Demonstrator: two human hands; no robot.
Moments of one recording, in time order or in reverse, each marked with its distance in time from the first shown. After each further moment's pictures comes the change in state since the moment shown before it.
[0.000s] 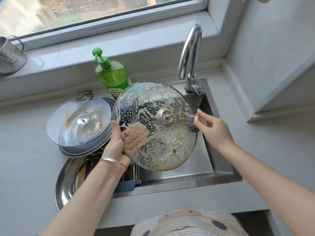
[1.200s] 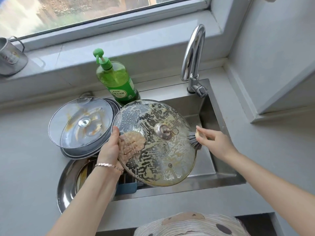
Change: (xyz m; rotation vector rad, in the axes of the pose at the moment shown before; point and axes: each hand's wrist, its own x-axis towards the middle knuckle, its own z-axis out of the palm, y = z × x) left_hand 0.011 0.002 -0.019 0.108 0.116 0.012; right_hand 0.006 0.039 0.009 -0.033 -0.208 0.075
